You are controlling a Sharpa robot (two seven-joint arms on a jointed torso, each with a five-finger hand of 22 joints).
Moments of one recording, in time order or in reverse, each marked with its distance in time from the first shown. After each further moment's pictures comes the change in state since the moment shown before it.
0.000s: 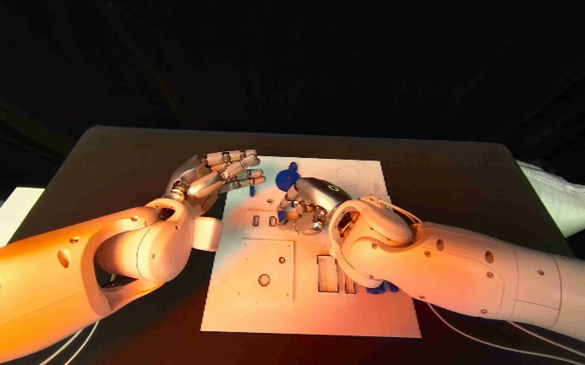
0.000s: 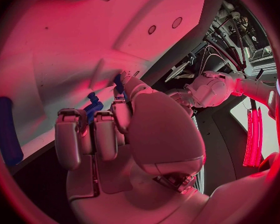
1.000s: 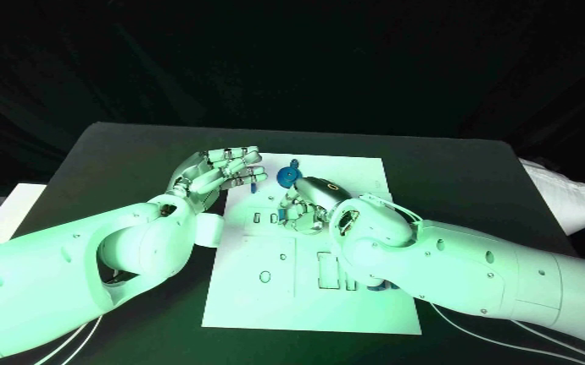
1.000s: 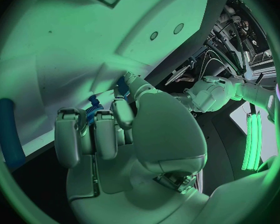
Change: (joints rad) left arm 0.000 0.001 0.000 -0.001 0.009 0.001 -0.001; left_hand 0.000 0.000 0.000 0.000 0.000 0.000 0.000 0.000 0.000 0.000 0.000 0.000 0.000 0.000 0.000 0.000 0.000 0.000 0.000 0.000 0.000 0.000; right arm -0.002 0.003 -0.004 -0.001 -0.031 0.026 -0.007; right_hand -0.061 -0.076 -0.021 -0.003 0.072 -0.067 0.026 -0.035 -0.009 -0.030 0.008 -0.078 -0.065 0.000 0.008 -0.031 0.000 0.000 -0.026 0.014 -0.022 0.000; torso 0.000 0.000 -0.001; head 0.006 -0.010
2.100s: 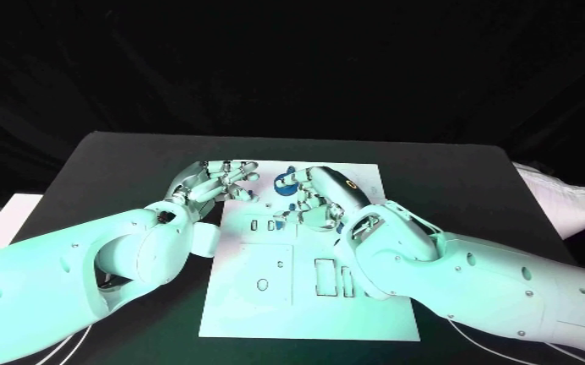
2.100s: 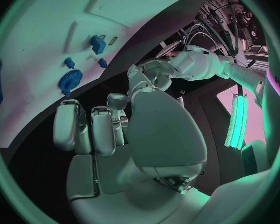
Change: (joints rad) left arm 0.000 -0.001 0.000 -0.025 -0.109 -0.024 -0.113; left_hand -0.073 -0.028 0.098 0.013 -0.007 0.142 -0.077 0.023 0.005 0.271 -0.114 0.061 0.015 0.431 -0.156 0.361 0.279 0.000 0.370 -0.155 0.245 0.118; right arm -0.033 -0.111 0.049 0.149 0.046 -0.263 0.134; right_hand 0.089 -0.048 -0.207 0.120 -0.010 -0.173 0.040 -0.002 0.000 -0.127 0.034 -0.190 -0.171 0.002 0.030 -0.077 -0.017 0.024 -0.107 0.029 -0.098 -0.090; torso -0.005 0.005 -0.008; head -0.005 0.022
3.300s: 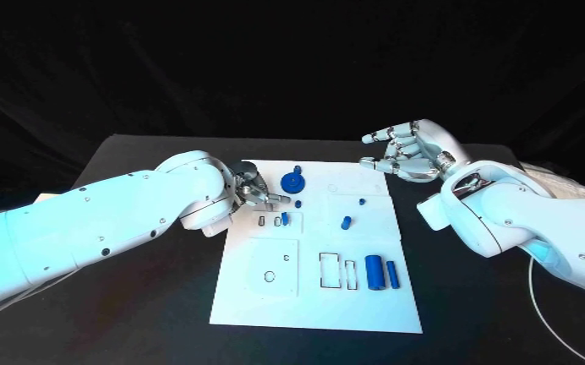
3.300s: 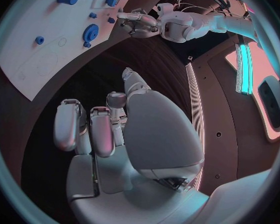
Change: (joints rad) left arm 0.114 0.216 0.000 -0.203 -0.972 0.403 -0.936; left_hand -0.294 0.046 -0.324 0.201 -0.107 -0.068 -0.110 0.492 0.394 0.097 -0.108 1.115 1.054 0.009 -0.073 1.106 0.909 -0.117 0.205 -0.077 1.016 1.119; right arm 0.087 -0.309 0.054 0.020 0.613 0.047 0.282; right_hand 0.056 0.038 -0.007 0.013 0.119 0.046 -0.013 0.020 0.010 -0.015 -0.013 0.002 -0.039 0.000 0.003 0.009 0.017 0.007 0.010 -0.006 -0.001 0.010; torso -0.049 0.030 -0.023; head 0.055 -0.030
